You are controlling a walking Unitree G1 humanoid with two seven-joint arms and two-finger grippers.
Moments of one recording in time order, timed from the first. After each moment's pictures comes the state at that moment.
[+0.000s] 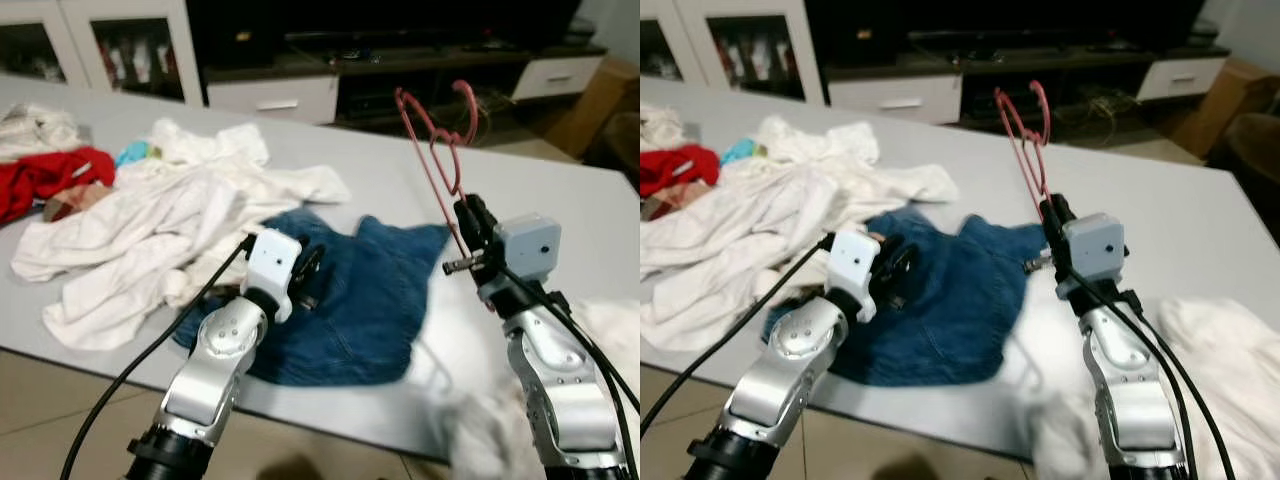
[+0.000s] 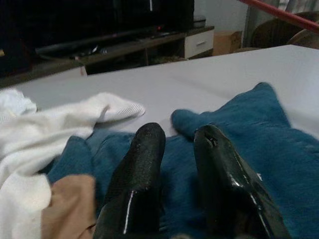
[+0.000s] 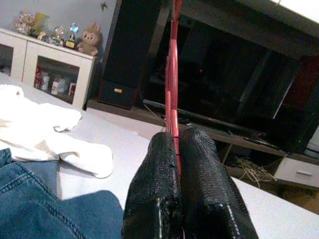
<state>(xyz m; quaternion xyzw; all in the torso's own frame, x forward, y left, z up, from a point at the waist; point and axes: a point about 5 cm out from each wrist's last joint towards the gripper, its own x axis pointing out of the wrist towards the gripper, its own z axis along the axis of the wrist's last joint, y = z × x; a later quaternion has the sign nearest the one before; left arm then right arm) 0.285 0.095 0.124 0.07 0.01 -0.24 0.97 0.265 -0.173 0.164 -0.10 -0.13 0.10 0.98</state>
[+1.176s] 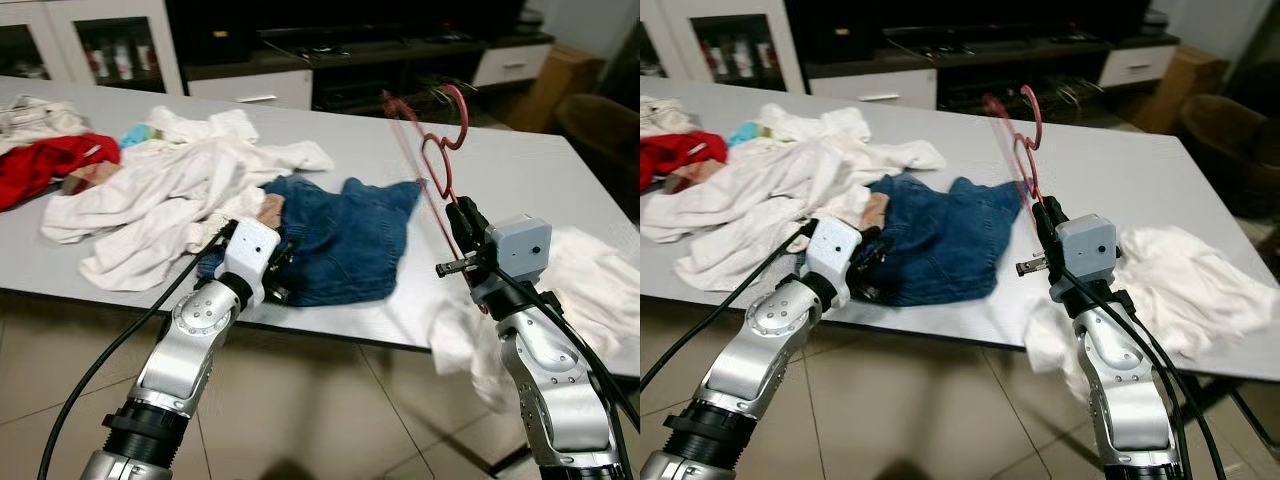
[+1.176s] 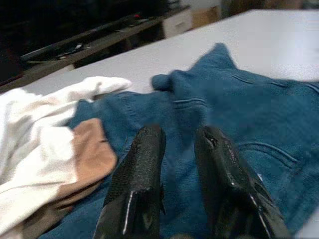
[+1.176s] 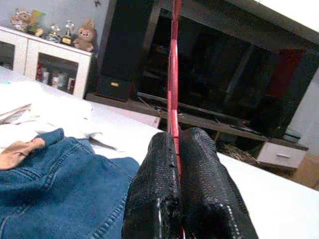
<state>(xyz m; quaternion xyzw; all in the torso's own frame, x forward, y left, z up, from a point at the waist) 0.305 0.128 0.121 0.14 0.03 -0.26 0.96 0.266 -0.168 0.161 -0.09 -0.12 0.11 0.98</state>
